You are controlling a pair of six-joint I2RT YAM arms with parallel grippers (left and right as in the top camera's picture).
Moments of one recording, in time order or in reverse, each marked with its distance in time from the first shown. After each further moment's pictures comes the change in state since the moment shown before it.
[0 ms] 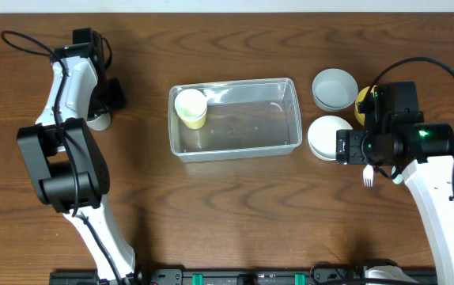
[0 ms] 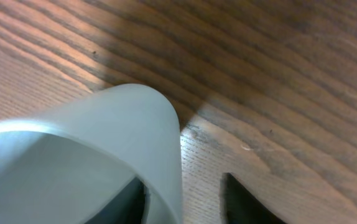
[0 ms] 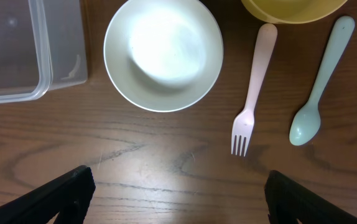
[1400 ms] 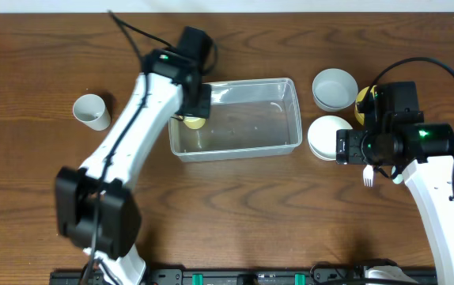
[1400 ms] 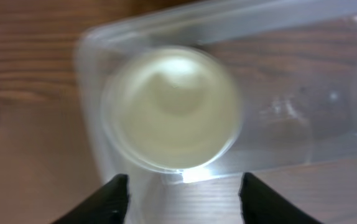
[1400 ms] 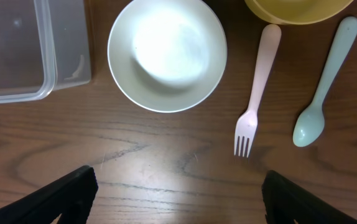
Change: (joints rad) left arm -0.500 -0.315 -0.064 -0.085 0.030 0.008; right arm 0.000 0.000 0.000 0.002 -0.011 0.000
